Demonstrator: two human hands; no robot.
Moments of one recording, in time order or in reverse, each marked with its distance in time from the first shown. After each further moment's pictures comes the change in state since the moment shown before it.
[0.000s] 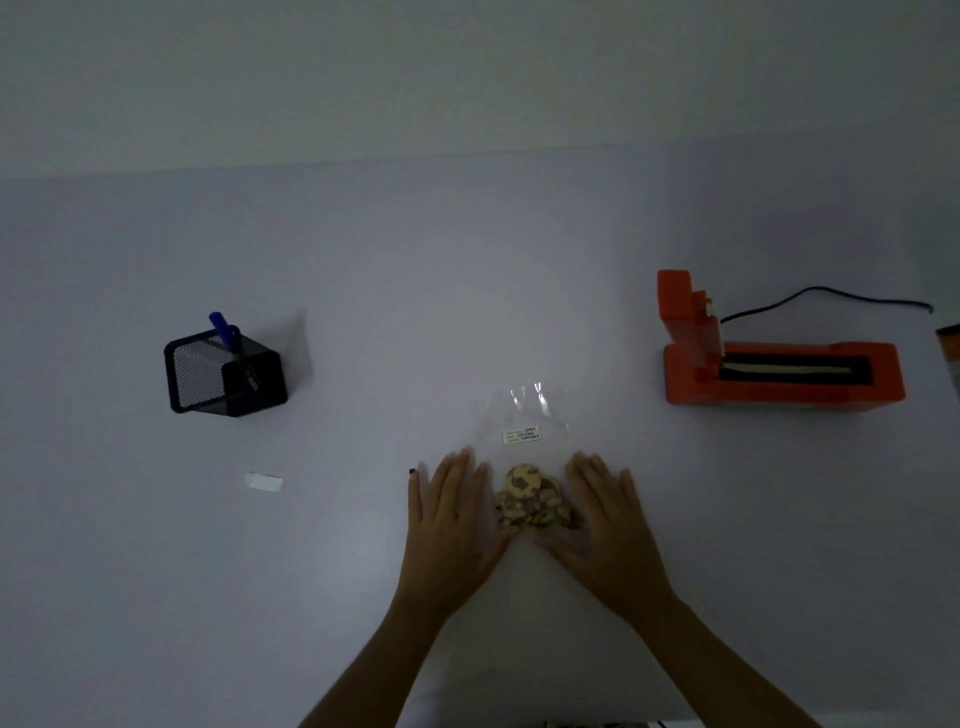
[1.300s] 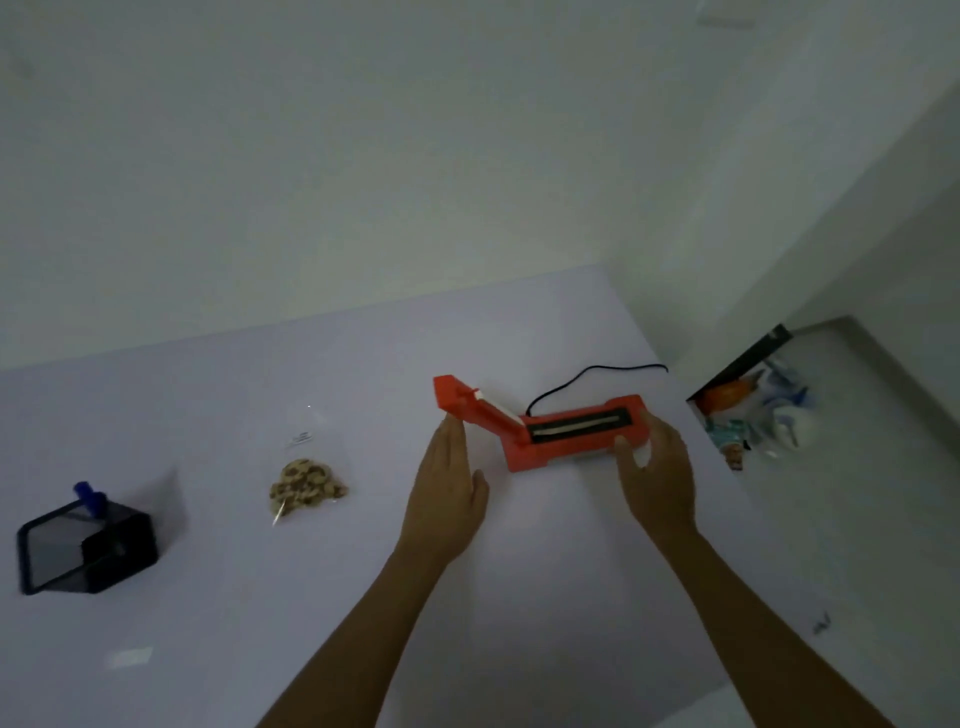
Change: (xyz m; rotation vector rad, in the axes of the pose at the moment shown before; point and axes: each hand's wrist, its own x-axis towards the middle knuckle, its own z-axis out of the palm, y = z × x) left_hand 0.111 0.127 -0.100 -0.405 0.210 0.263; right_hand -0.009 0.085 -0.185 0.244 0.683 0.616
